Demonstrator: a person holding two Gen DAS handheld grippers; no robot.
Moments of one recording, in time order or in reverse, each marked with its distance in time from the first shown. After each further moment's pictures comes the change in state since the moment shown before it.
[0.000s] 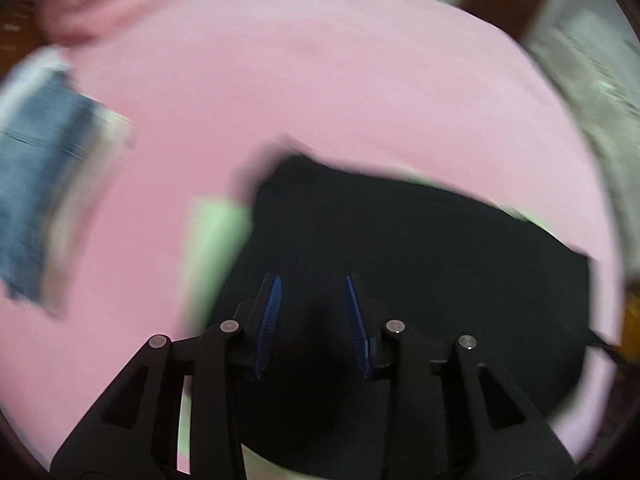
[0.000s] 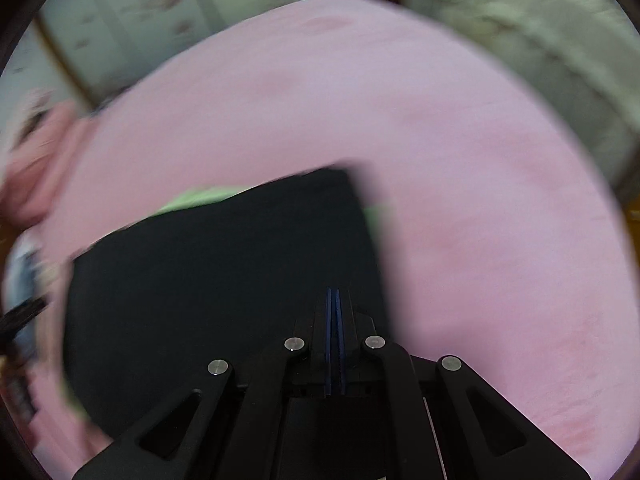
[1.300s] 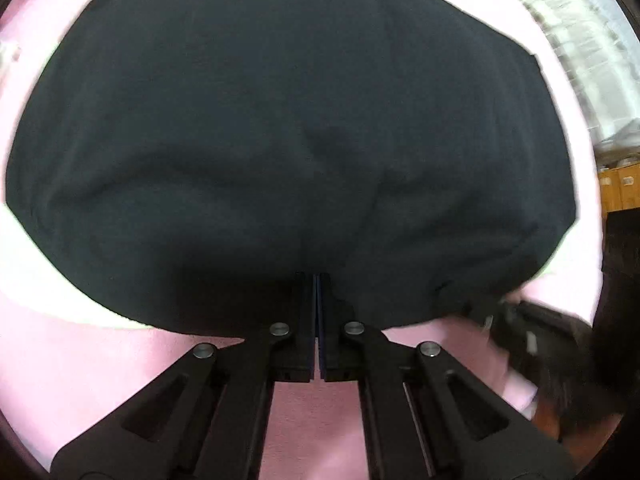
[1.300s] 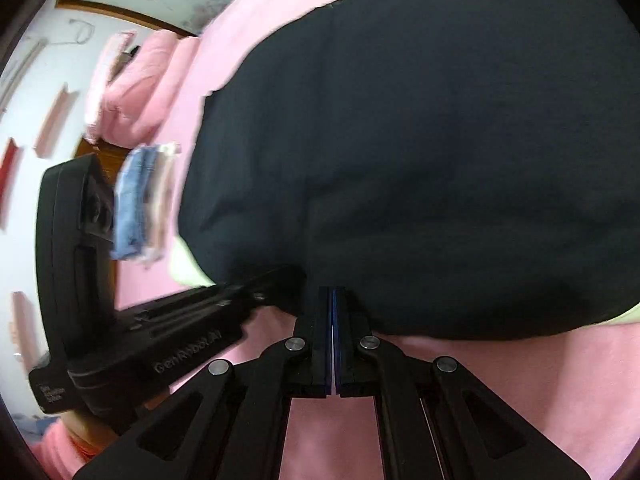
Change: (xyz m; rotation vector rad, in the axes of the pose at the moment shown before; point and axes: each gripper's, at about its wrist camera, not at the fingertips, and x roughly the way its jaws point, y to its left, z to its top) left arm 0.043 -0.046 -0.107 0.163 0.299 -0.140; right arm 0.002 0.057 -0.159 0.012 0.289 0.291
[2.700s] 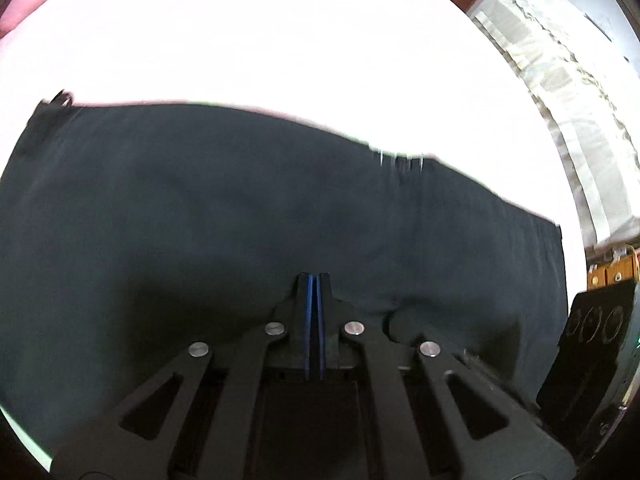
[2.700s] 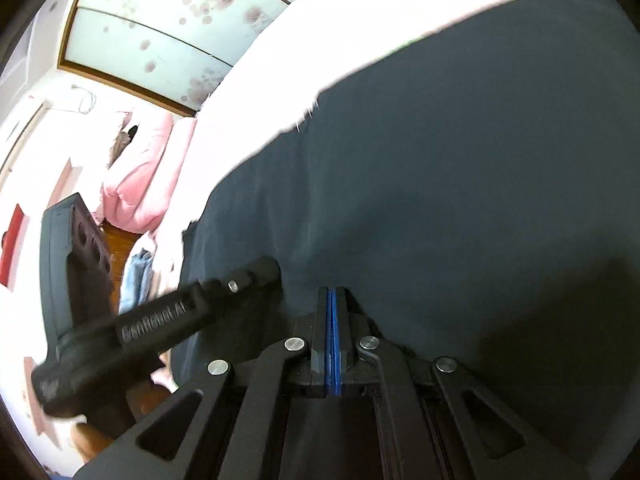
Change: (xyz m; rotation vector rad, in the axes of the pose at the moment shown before) left arm -0.005 0.044 0.191 -0.103 -0.279 -0.029; right arm -0.025 -0.040 0.097 0.073 -0.295 0.123
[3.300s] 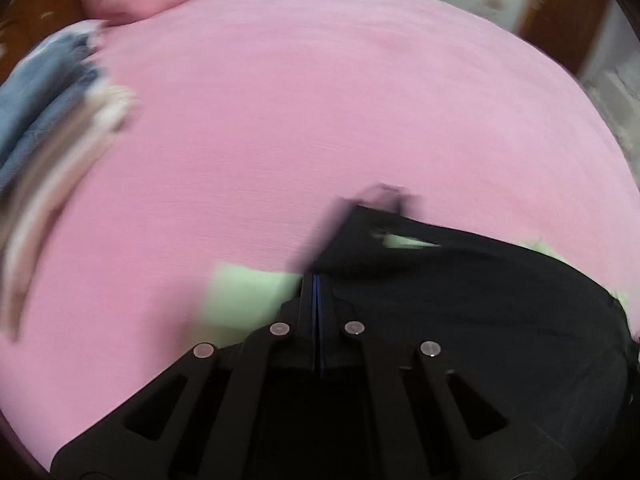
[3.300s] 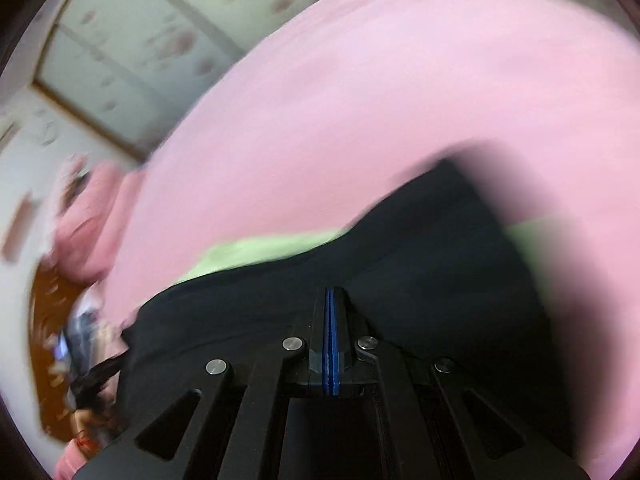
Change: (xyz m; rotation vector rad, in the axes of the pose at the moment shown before) left arm -0.053 0.217 0.019 -0.224 -0.199 0.449; right arm -0.096 -0.153 0.133 0.034 -0.221 -0.359
